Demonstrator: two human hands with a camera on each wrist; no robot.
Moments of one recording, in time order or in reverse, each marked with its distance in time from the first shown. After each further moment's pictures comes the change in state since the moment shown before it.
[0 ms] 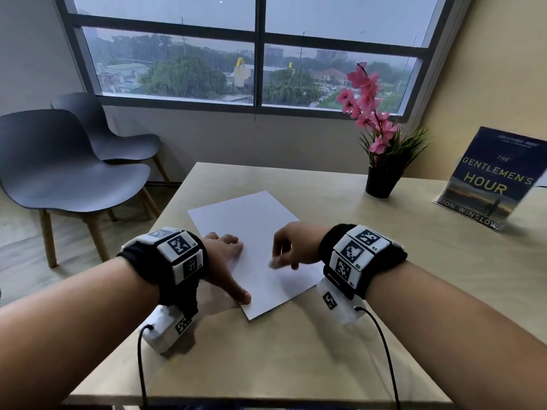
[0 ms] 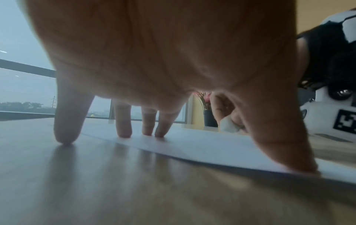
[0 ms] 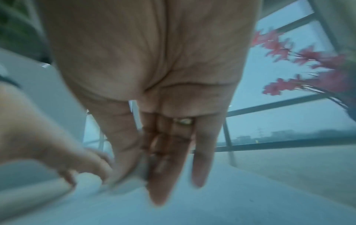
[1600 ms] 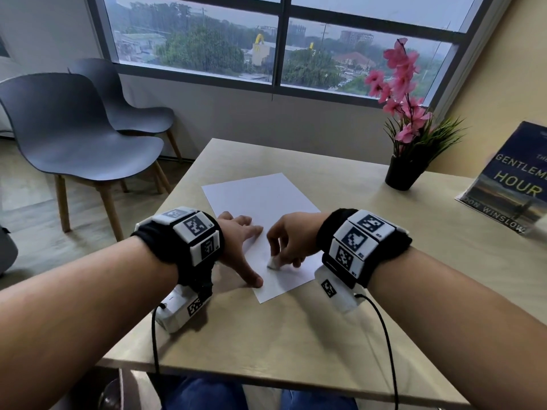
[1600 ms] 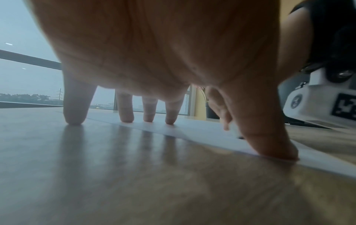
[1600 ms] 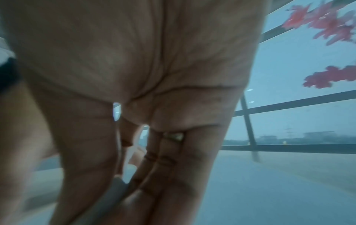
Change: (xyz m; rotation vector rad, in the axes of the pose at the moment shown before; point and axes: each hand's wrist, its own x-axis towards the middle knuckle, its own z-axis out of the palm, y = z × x) left_hand -0.003 0.003 0.005 0.003 0.013 0.000; right_hand 0.021 -0.017 0.011 0.036 -0.213 -0.070
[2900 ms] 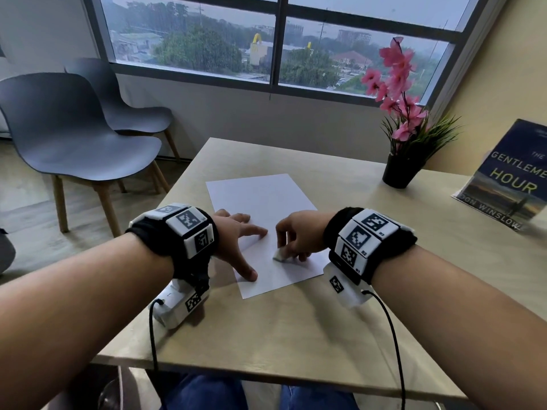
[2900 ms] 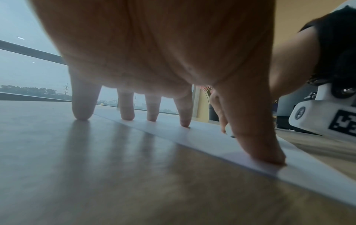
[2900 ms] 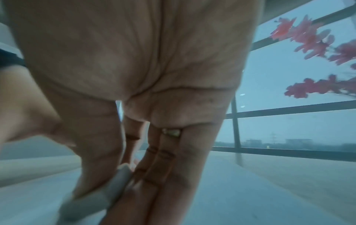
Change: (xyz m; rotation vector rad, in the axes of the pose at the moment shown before) left_hand 0.003 -0.007 0.001 -0.044 0.003 0.025; right_hand -0.004 0.013 0.000 -0.022 0.030 0.048
